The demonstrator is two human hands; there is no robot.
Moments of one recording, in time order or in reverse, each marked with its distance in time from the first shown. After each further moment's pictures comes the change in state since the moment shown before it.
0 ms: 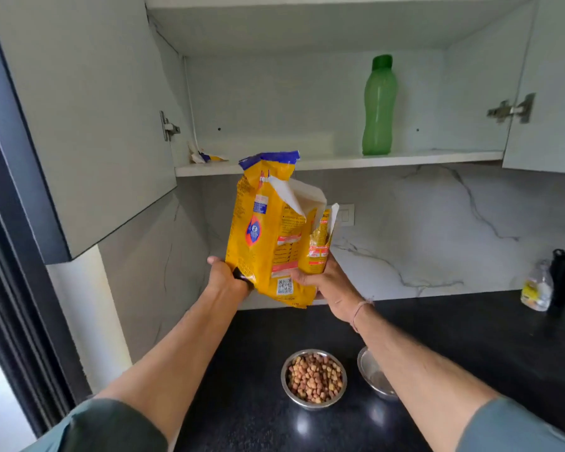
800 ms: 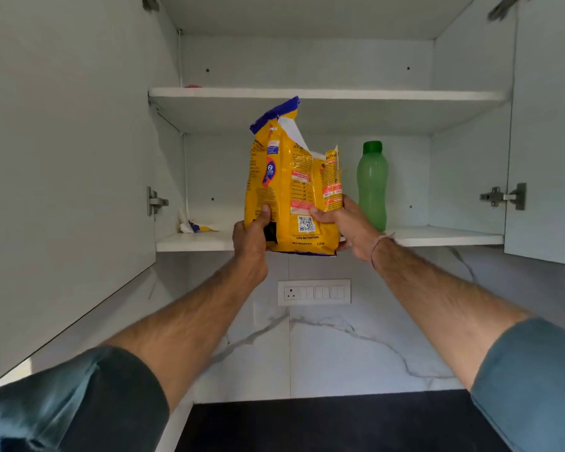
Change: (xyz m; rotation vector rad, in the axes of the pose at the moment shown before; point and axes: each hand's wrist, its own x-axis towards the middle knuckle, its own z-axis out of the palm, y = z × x) left_hand 0.017 0.053 0.207 0.398 -0.316 0.679; right_hand 0.154 -0.200 -0.084 -0.120 0.209 -0.134
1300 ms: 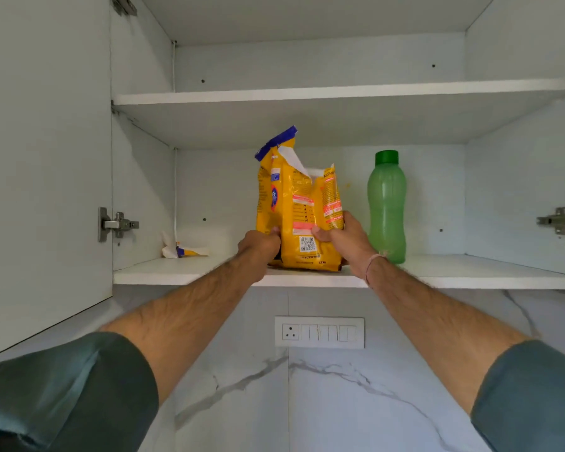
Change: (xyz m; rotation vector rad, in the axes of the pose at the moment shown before) left_hand 0.098 -0.024 0.083 0.809 0.175 -0.036; right_hand 0.146 0.060 -0.034 -0.089 0.041 -0.067
